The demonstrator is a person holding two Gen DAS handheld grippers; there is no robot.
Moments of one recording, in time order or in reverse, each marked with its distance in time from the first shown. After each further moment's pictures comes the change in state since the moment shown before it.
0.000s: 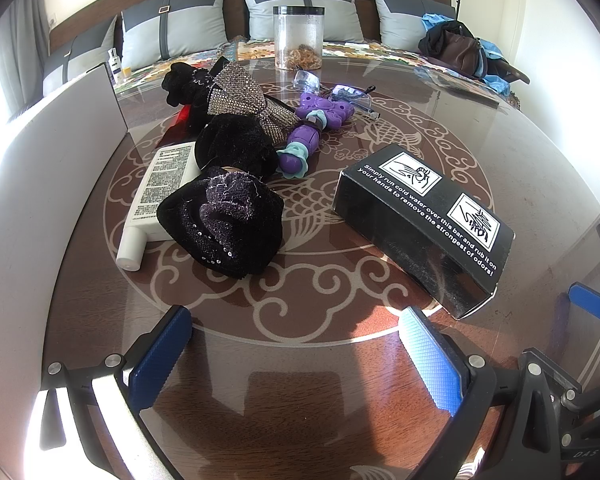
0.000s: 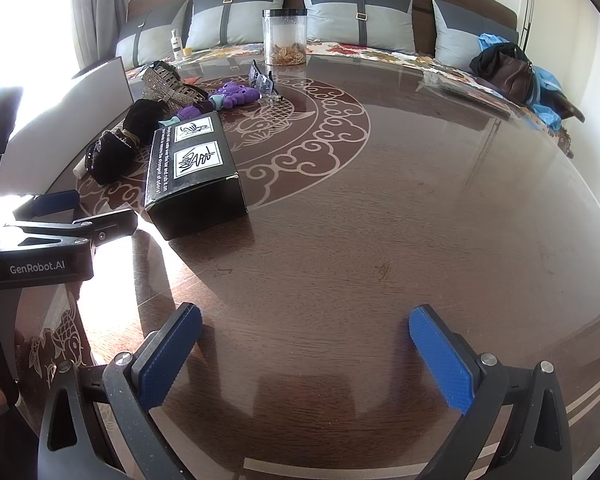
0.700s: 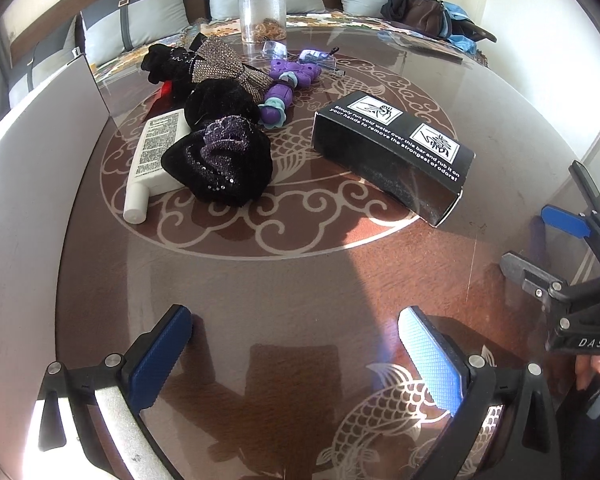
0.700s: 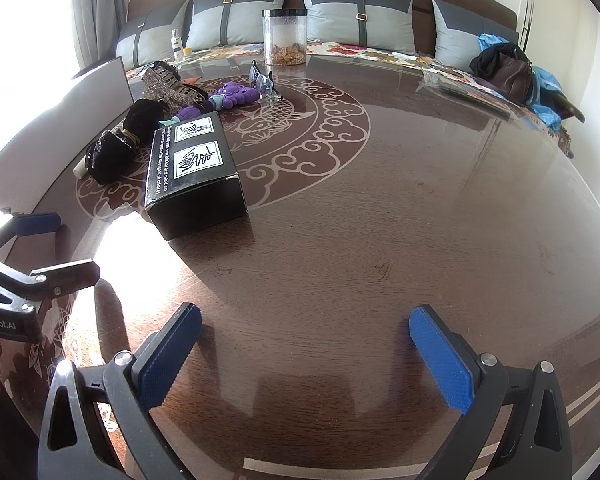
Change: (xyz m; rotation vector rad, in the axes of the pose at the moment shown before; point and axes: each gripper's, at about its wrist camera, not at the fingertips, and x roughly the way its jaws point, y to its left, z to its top) left arm -0.023 0.009 -0.027 0.123 0.106 -0.080; right arm 0.000 0.000 0.000 0.000 0.000 0.000
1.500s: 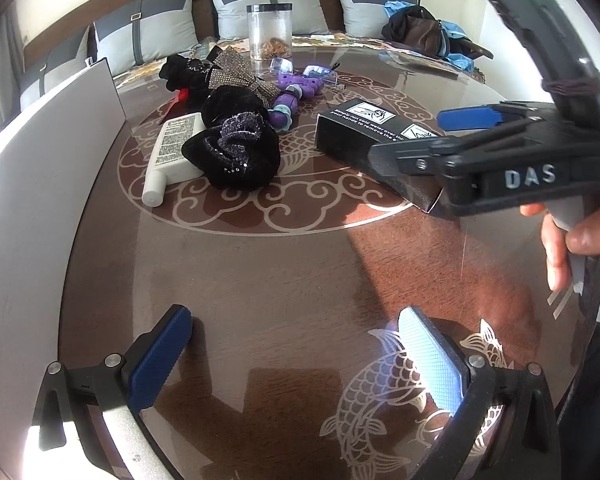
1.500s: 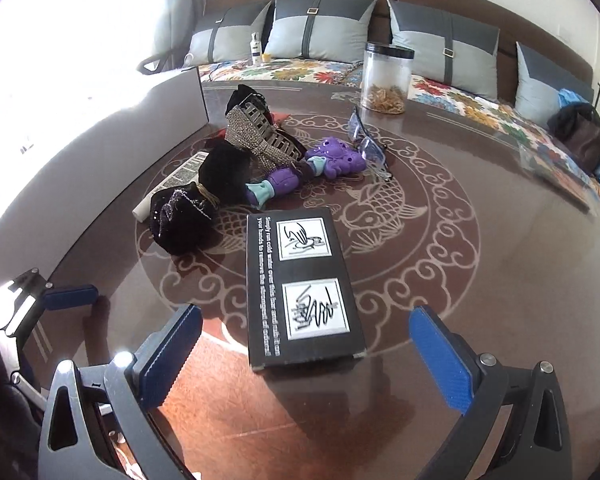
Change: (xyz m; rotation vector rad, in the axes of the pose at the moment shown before) left arm -0.011 0.002 -0.023 -0.014 -0.088 0.009; right arm 0.026 0.062 0.089 -0.219 -0.031 0.187
